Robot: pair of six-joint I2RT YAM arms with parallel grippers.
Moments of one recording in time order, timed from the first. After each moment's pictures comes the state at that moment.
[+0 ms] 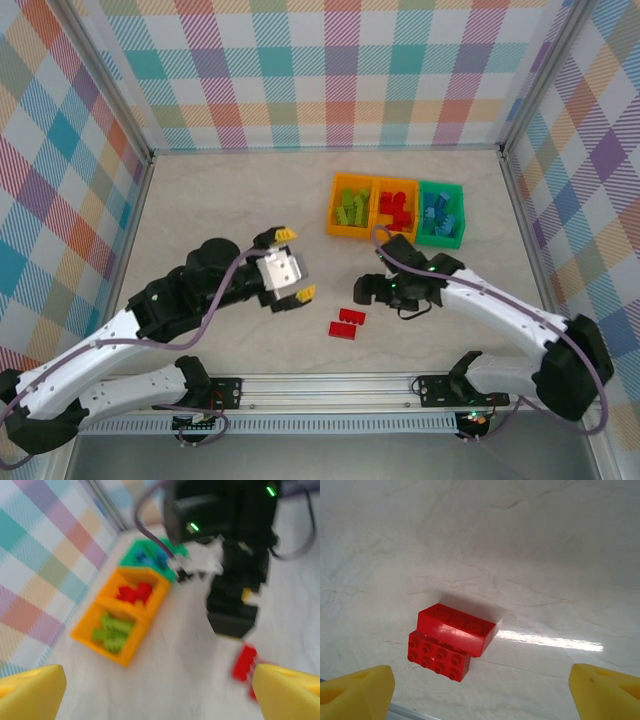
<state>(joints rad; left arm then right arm) -0.97 0.81 0.98 -0.58 0.01 0.52 0.76 1.25 0.83 -0.76 -0.13 0.78</state>
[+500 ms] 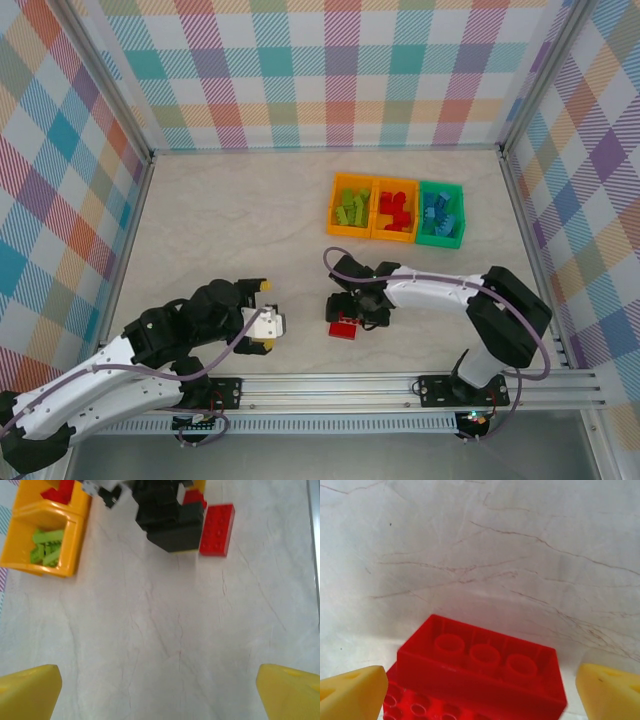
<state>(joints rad) -0.97 0.62 0.69 -0.82 -0.06 0.75 0.95 1.60 0.89 -0.64 -0.06 0.96</state>
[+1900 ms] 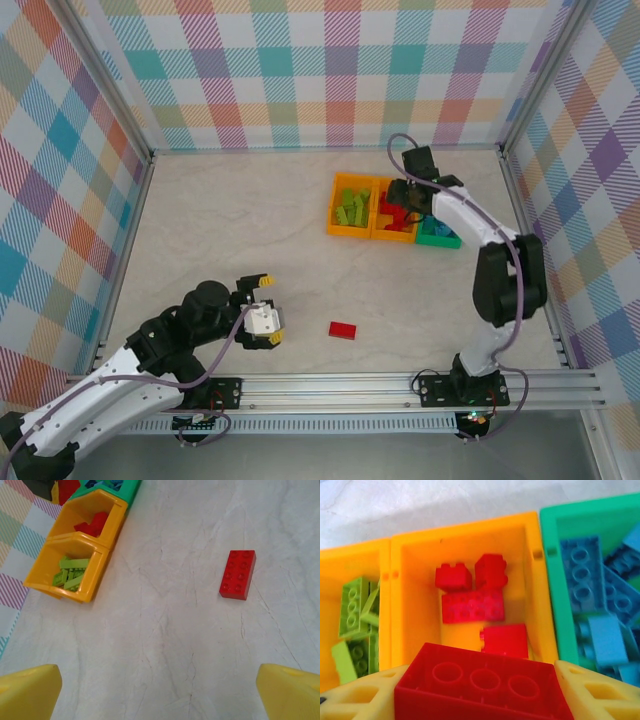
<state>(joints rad) -0.84 0.53 0.54 -0.57 0.10 0.71 0.28 1.82 1.44 -0.57 0.13 0.47</state>
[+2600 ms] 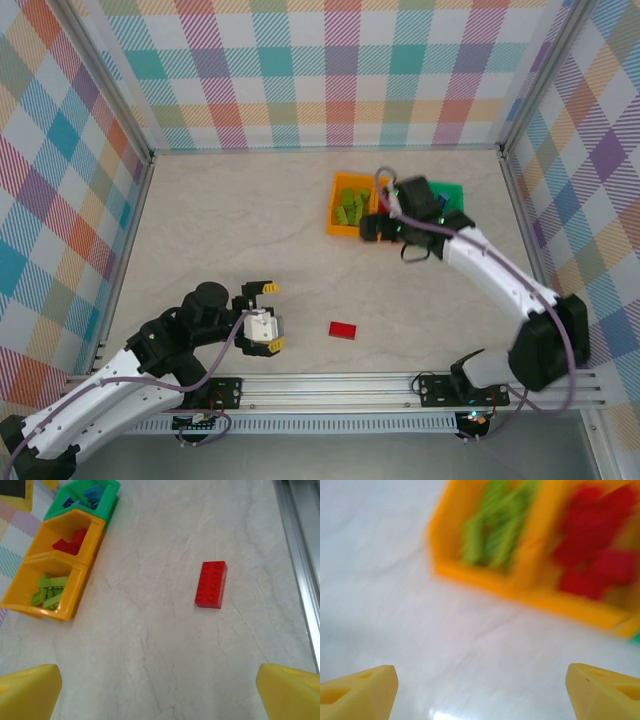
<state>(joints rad) -0.83 0.50 0.51 -0.58 0.23 0.77 0.56 1.33 1.10 -0.63 -0.08 0.31</state>
